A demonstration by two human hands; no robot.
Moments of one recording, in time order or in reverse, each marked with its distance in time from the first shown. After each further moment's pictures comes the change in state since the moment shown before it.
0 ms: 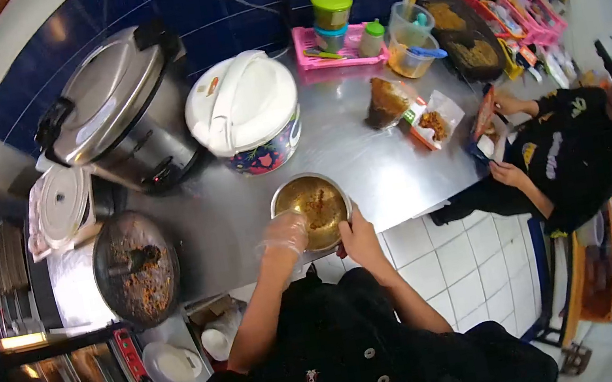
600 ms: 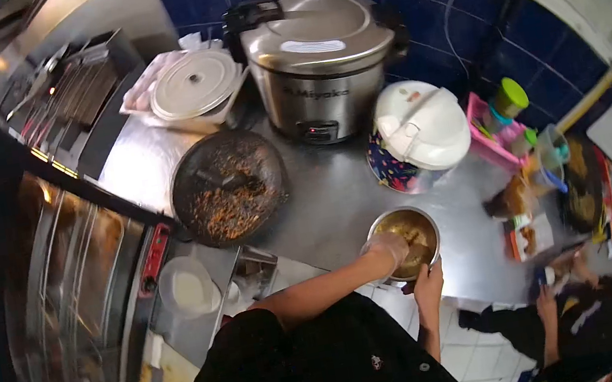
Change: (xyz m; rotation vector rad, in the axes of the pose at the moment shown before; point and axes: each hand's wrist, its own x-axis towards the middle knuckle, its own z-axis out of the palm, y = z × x) left_hand 0.010 -0.018 0.014 0.052 -0.229 -0.106; right_hand -0.015 -0.027 0.045 -0.098 -0.017 0.097
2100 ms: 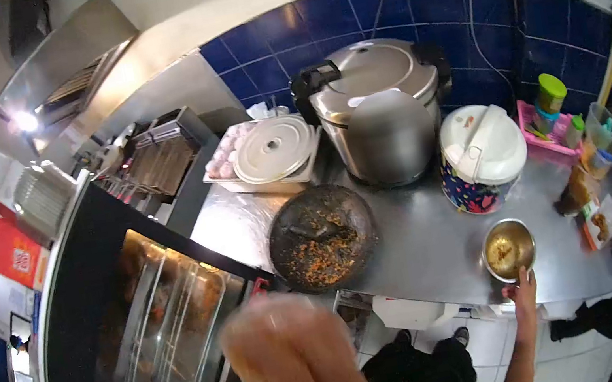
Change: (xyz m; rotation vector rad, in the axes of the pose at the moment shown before) left_hand -0.369 -0.032 -0.232 -1.166 0.443 1.288; right_hand 0.059 0.111 -0.019 0.668 0.045 0.136
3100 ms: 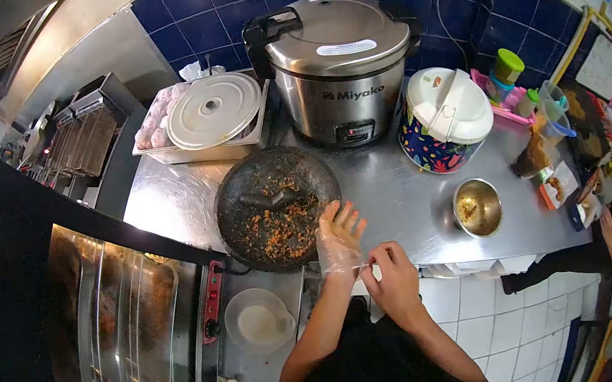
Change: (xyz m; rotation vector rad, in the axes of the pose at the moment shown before) left_hand -0.172 -0.253 -0.097 -0.497 1.438 -0.429; right_hand -0.210 -0.013 0.272 -0.923 -0.288 -1.006
